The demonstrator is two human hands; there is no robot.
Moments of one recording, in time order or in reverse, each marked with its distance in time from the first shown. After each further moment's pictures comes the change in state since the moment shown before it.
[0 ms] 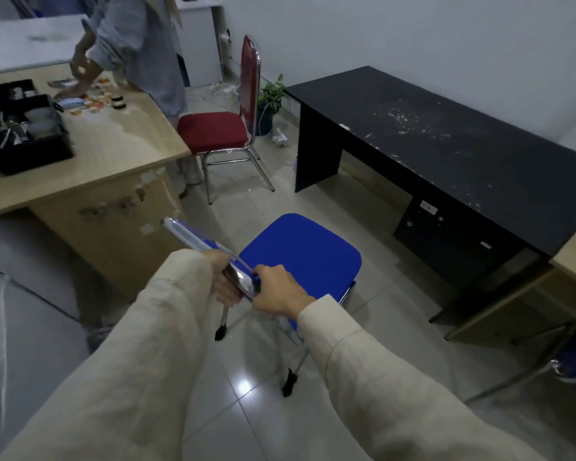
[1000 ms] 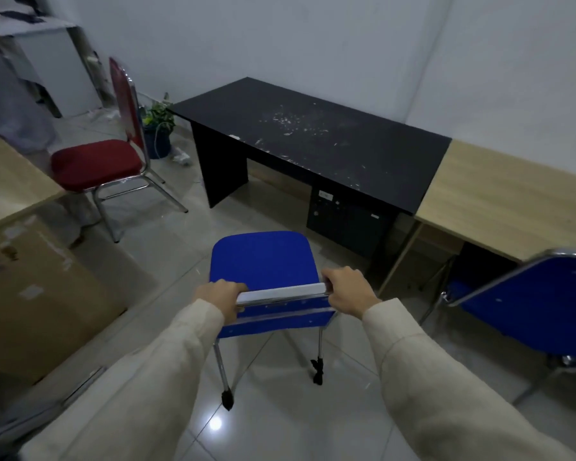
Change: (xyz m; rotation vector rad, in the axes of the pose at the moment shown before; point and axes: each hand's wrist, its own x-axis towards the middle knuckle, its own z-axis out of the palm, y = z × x) left_hand 0.004 -0.001 0.147 1.470 0.175 0.896; right_hand -0.135 0.197 -0.079 -0.218 0.338 0.411
